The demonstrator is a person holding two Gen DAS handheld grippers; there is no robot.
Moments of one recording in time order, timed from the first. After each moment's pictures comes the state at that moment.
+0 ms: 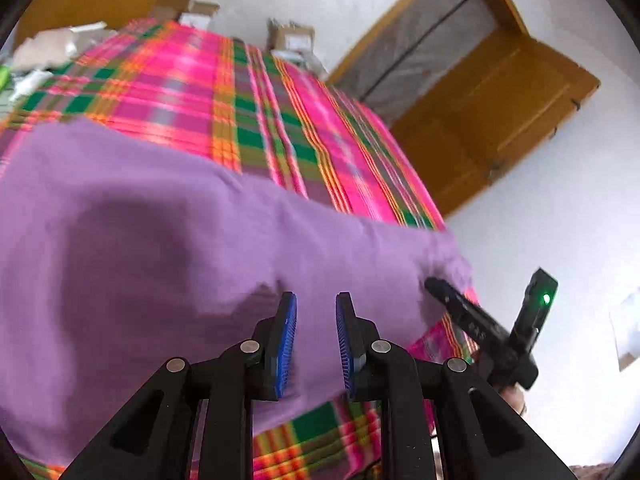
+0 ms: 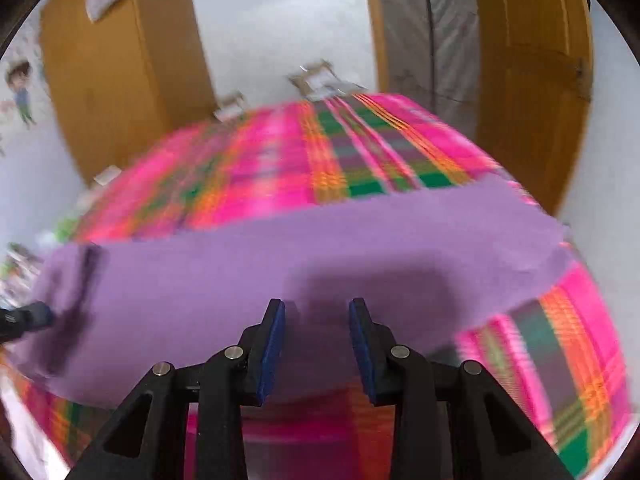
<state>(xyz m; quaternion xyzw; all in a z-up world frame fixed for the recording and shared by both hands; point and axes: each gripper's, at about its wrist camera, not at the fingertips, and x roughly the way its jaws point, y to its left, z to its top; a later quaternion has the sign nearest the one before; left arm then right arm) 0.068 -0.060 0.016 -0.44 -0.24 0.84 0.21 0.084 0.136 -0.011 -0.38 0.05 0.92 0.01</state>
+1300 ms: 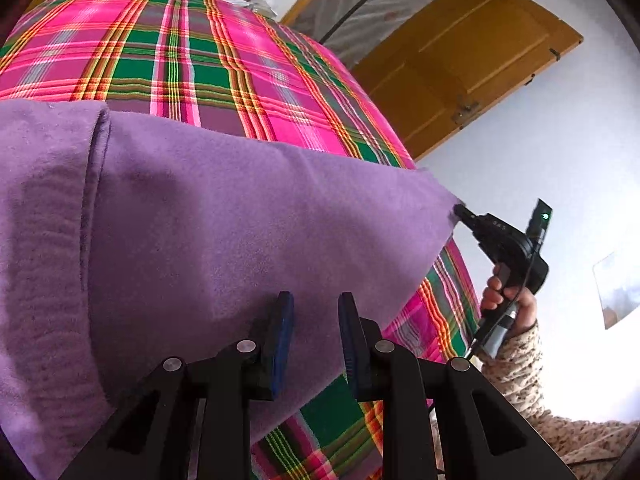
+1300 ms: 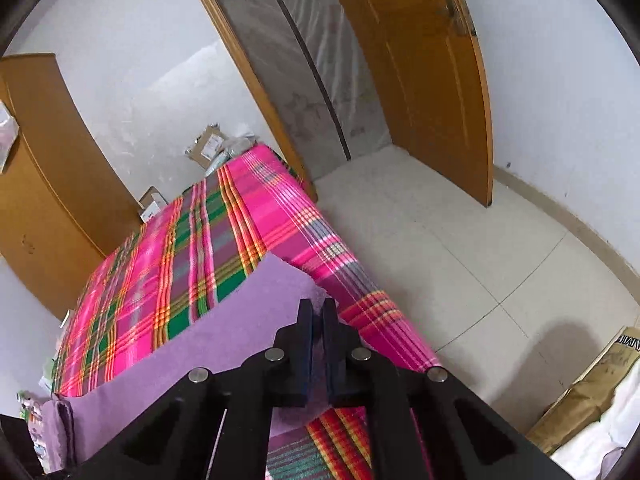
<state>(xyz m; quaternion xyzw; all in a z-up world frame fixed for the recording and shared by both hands) 0.043 0.016 -0.018 -0.48 -0.21 0.80 0.29 0.075 0.318 0.006 -0.31 0.24 0.91 0.13</state>
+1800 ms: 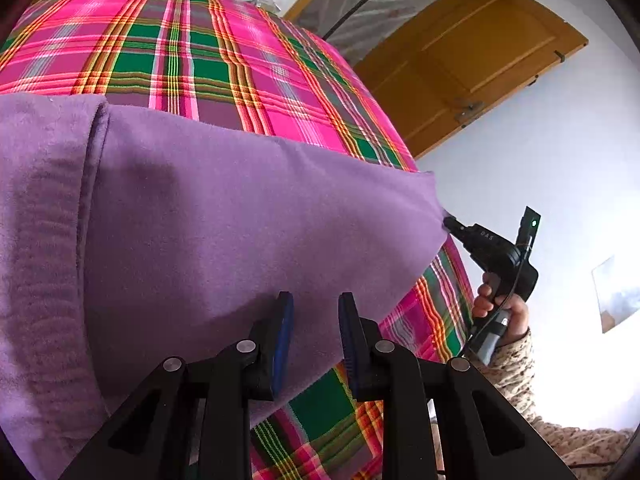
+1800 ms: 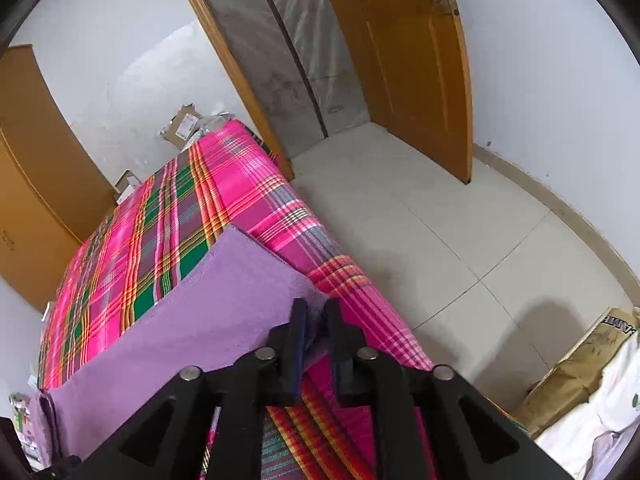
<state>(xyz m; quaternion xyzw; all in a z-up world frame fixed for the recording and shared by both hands) 0.042 0.020 -0.017 -0.49 -0.22 0.79 0.29 0.074 0.327 -0.015 -0.36 0.24 0.89 0.17</state>
